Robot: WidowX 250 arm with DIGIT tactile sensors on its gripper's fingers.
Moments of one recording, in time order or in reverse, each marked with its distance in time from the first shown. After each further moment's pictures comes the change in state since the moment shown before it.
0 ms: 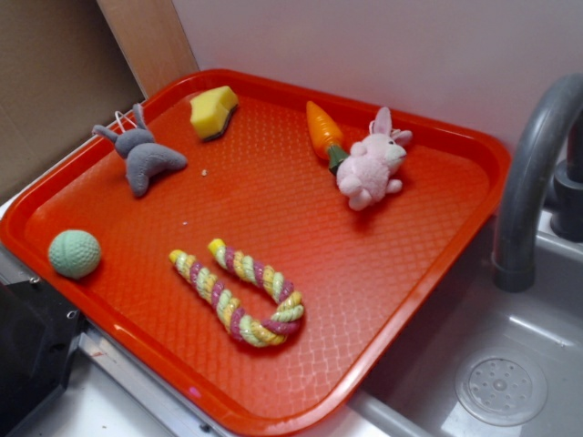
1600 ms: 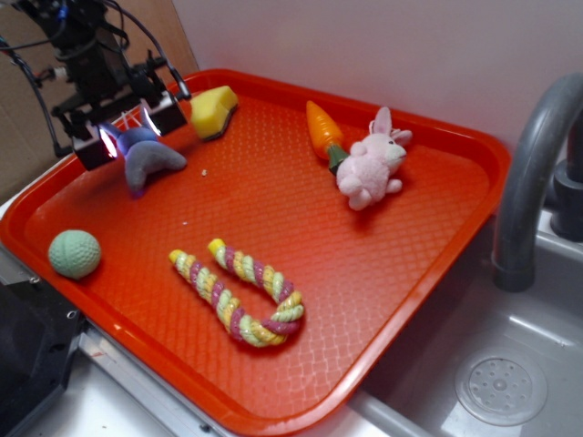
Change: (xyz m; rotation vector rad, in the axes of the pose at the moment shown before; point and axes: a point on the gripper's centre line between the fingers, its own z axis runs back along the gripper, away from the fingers) arm 0.099 0.126 -0.206 0.034 0.005 1.104
